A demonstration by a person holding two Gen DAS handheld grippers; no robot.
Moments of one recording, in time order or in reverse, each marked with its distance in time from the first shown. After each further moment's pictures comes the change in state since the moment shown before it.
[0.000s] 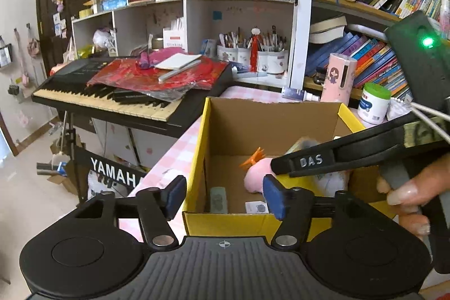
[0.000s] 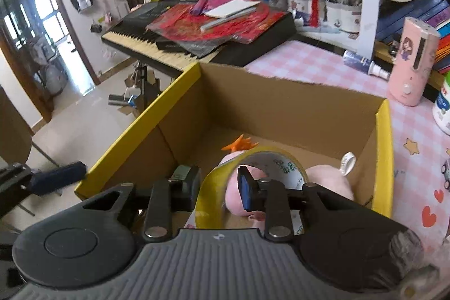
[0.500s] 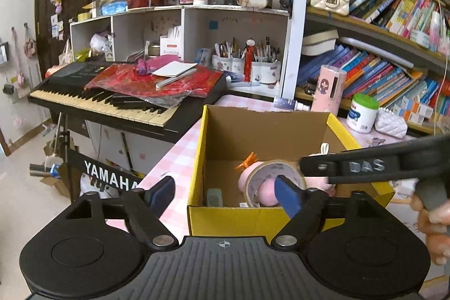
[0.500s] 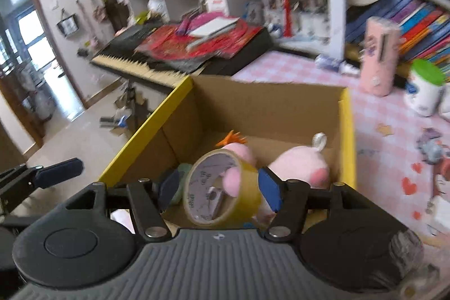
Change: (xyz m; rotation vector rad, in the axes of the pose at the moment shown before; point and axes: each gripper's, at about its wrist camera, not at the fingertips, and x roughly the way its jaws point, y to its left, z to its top) left arm -0.024 0.012 -0.004 -0.035 -0.035 -0.050; right arm -0.063 0.010 -0.028 0.084 -0.118 -0.082
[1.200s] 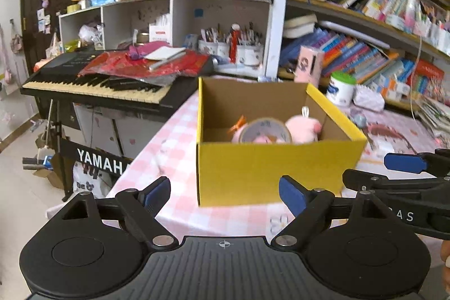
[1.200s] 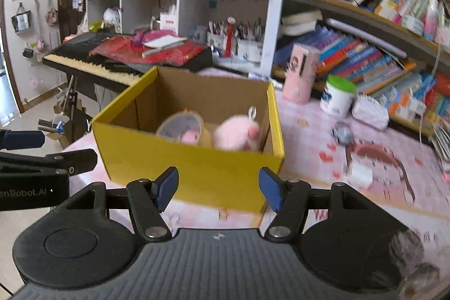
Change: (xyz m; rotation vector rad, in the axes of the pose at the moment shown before) left arm -0.045 0.020 -0.040 0.058 0.062 -0.081; right arm -0.078 0.056 -0.097 -0.062 -0.108 -0.342
